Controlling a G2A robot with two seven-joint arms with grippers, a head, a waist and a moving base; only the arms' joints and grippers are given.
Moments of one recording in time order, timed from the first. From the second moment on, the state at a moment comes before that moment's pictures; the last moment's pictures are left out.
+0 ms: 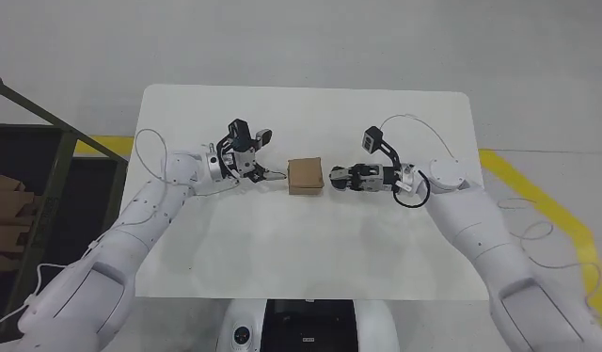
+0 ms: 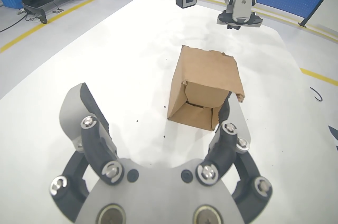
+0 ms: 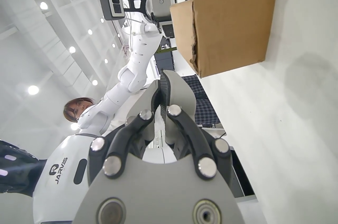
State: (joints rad) left arm 0.83 -1.08 -0.85 -0.85 1.45 -0.92 0.61; right arm -0.78 -1.24 0.83 -0.81 0.63 -0.26 1.28
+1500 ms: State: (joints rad) left arm 0.80 -1.12 -0.81 -0.78 1.46 -0.93 0.63; right arm -0.71 -1.35 0.78 -0.53 0.59 -0.36 1.26
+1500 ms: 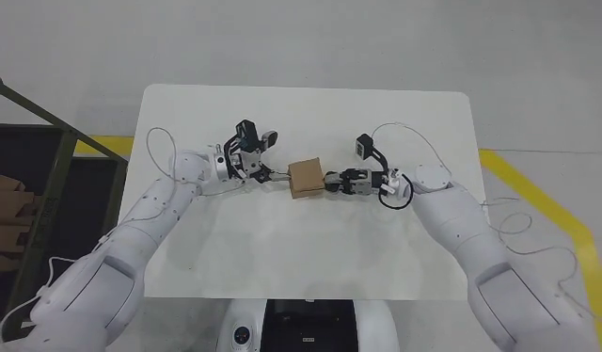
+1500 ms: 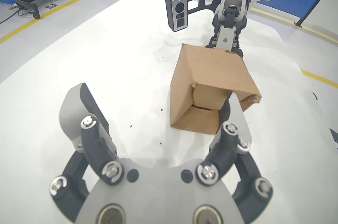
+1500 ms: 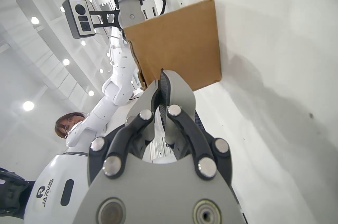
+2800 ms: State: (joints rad) left arm 1.02 -0.96 -1.36 -1.14 1.26 -0.77 0.41; right arm -0.85 -1.10 1.27 -0.89 -0.16 -0.70 0.42
